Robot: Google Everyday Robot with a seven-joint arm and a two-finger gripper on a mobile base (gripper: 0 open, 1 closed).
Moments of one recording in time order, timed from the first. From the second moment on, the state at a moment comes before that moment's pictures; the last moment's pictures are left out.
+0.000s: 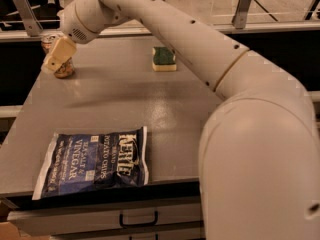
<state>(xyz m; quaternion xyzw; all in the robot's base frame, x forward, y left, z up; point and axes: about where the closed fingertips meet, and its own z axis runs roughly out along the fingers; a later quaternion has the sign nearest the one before) 0.679 0.275 0.947 -0.66 0.56 0.22 0.44</state>
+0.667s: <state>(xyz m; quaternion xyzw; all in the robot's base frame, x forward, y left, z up) 0.708 0.302 0.907 -0.61 0.61 0.27 0.42</state>
